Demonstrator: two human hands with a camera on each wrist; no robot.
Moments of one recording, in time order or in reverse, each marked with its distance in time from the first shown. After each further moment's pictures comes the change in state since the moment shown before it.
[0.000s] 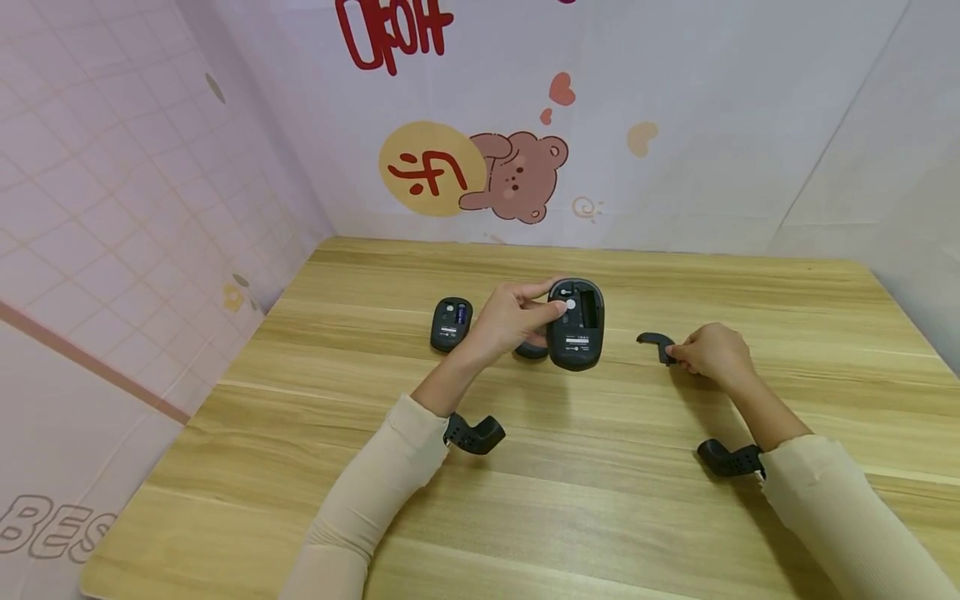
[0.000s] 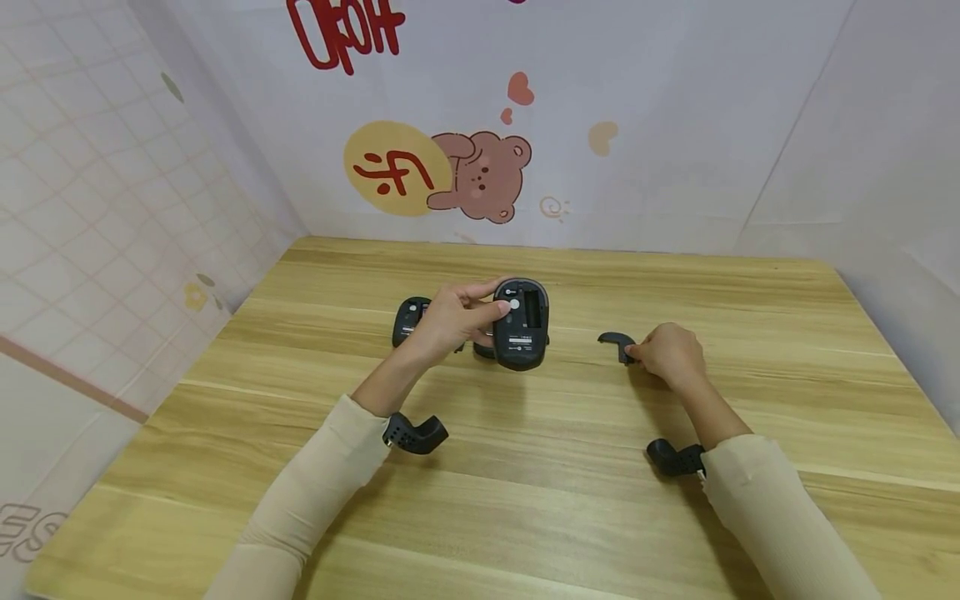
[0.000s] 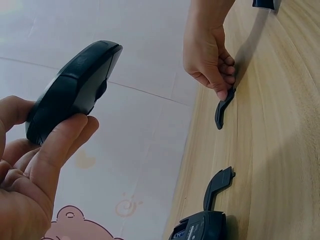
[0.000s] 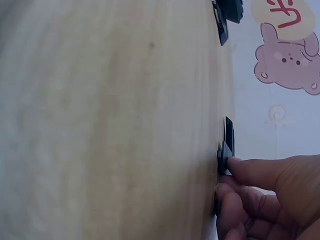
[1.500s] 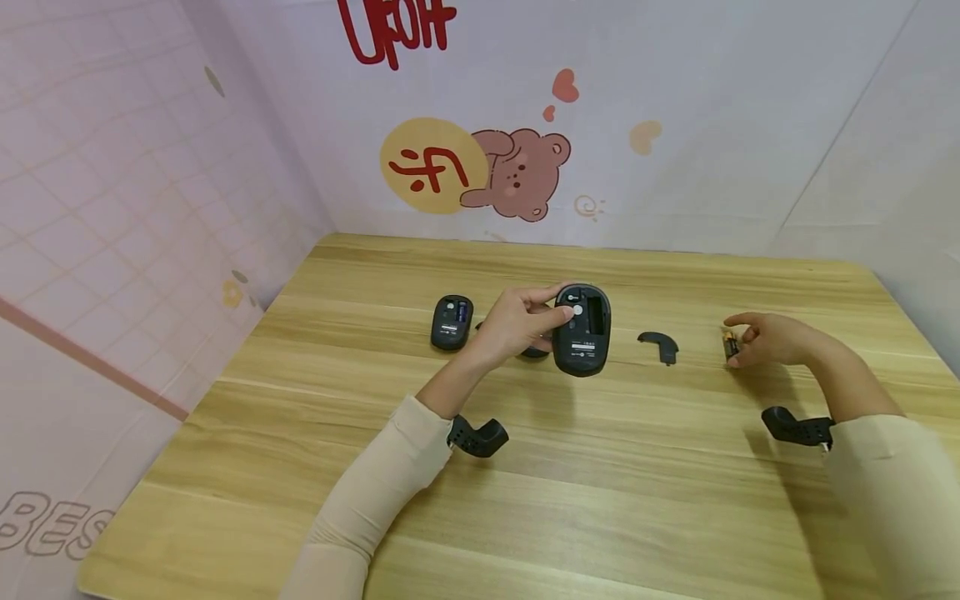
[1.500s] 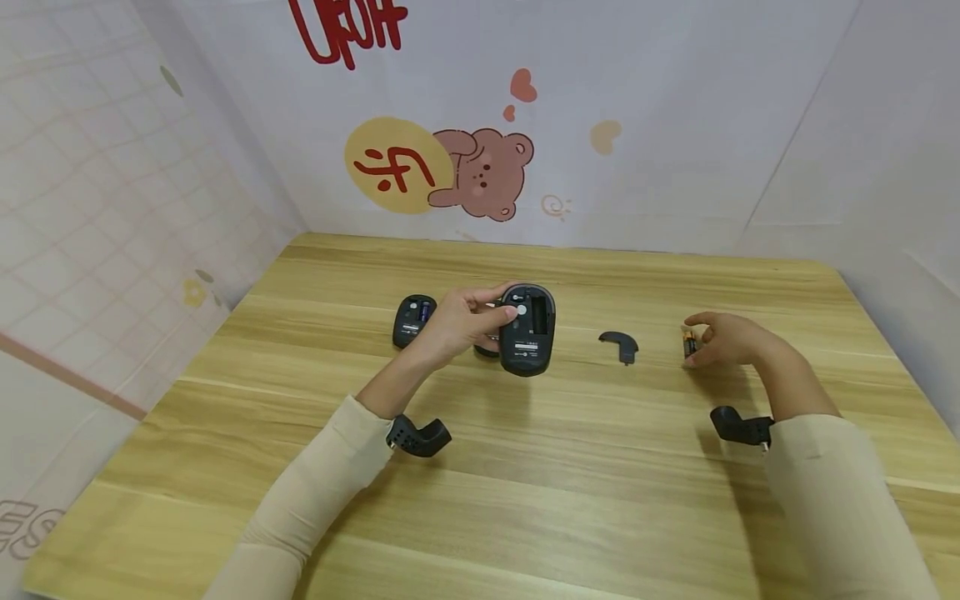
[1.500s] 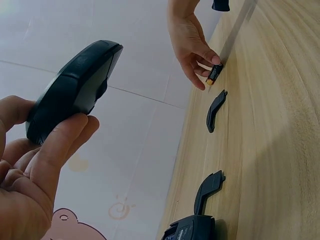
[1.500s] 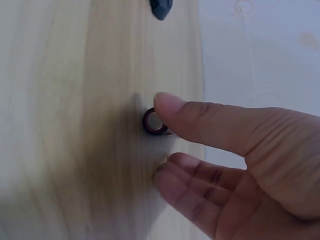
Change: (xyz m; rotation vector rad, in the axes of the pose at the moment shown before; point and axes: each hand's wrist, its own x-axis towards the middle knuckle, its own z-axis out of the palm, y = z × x) left_hand -0.001 -0.005 0.003 -0.013 -0.055 -0.002; right_hand 0.015 0.065 -0.059 -0.075 -0.236 -0.204
